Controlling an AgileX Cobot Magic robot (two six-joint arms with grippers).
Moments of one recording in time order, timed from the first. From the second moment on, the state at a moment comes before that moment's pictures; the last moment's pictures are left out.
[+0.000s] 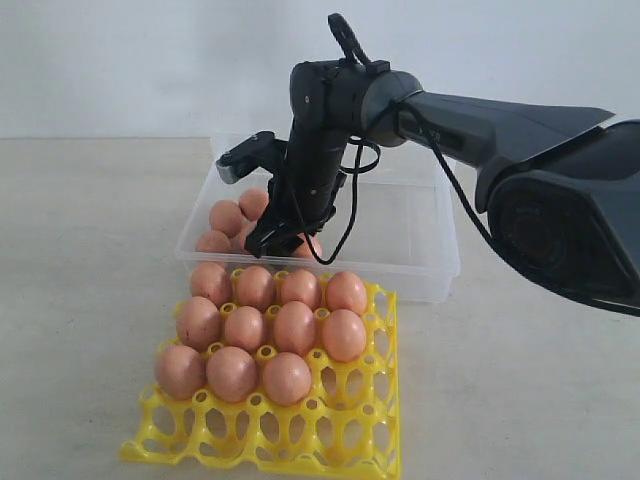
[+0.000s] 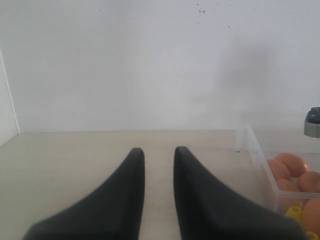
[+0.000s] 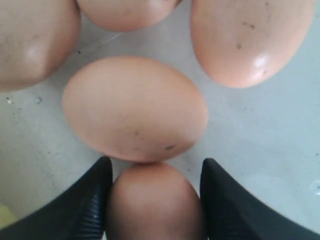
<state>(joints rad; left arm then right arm) 0.07 0.00 0.00 0.16 0.08 -0.16 0.58 2.53 -2.22 0.19 1.12 -0.46</state>
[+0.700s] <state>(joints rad) 0.07 0.00 0.00 0.16 0.08 -0.16 0.58 2.44 -2.22 0.17 1.03 -0.24</state>
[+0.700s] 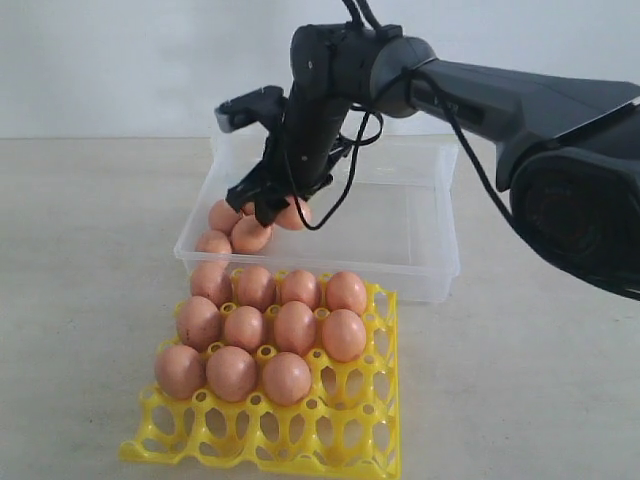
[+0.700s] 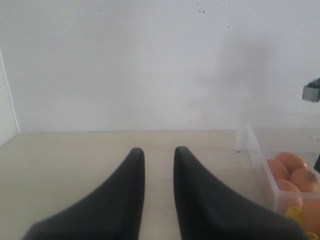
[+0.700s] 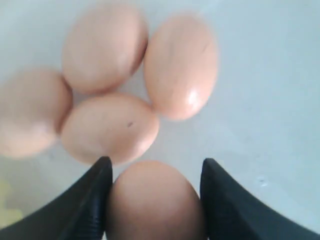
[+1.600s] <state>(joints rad) 0.07 0.00 0.00 0.16 0.08 -0.16 0.72 1.67 -1.01 0.14 -0.19 0.27</state>
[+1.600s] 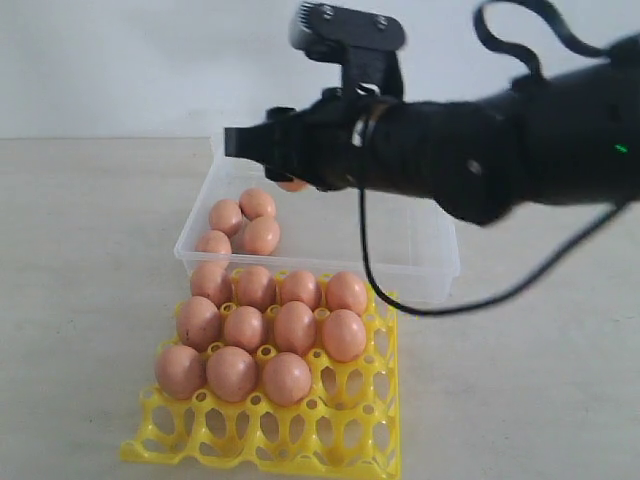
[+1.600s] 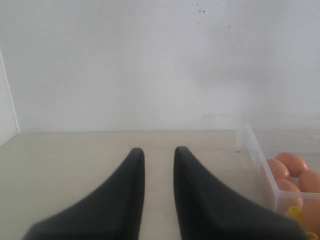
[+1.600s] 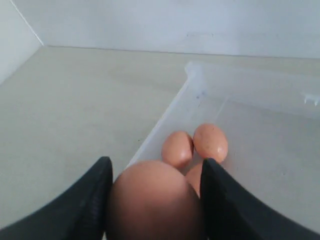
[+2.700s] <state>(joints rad) 0.07 0.00 0.00 0.16 0.08 -0.16 0.58 1.65 -0.59 -1.12 -0.54 1.35</state>
